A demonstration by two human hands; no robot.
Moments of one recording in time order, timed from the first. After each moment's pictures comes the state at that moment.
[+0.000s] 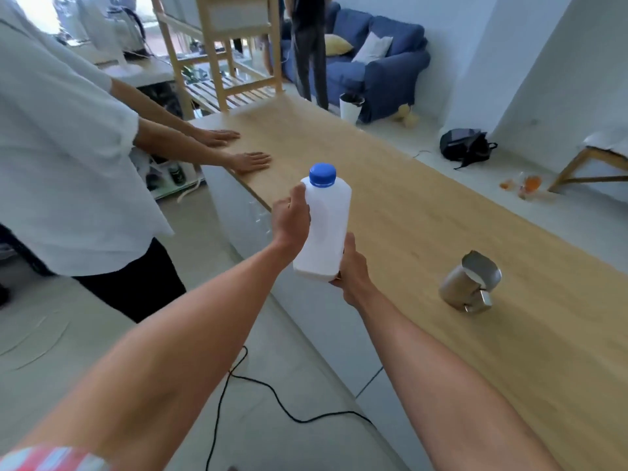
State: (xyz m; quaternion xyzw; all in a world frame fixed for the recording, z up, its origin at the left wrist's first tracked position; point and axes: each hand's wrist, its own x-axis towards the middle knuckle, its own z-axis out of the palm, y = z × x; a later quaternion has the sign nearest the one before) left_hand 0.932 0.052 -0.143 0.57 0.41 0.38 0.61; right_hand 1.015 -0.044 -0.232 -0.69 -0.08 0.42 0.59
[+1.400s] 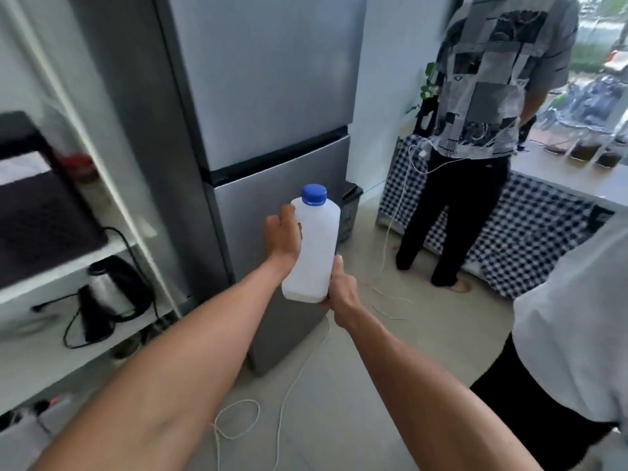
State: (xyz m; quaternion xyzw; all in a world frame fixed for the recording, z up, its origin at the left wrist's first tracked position) left_hand 0.128 0.080 -0.104 0.20 0.71 0.67 0.11; right_hand 0.227 0.147 -0.188 -0.45 -0.53 0.69 0.18
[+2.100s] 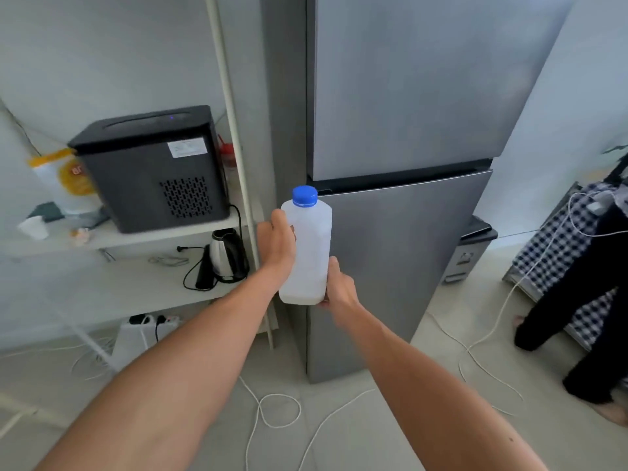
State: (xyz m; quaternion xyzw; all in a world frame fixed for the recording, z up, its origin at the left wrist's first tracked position) left_hand 0.061 0.009 -0.086 -0.08 0.69 0.71 -0.08; right_hand 0.096 0.122 -0.189 -0.26 -0.64 0.72 -0.05
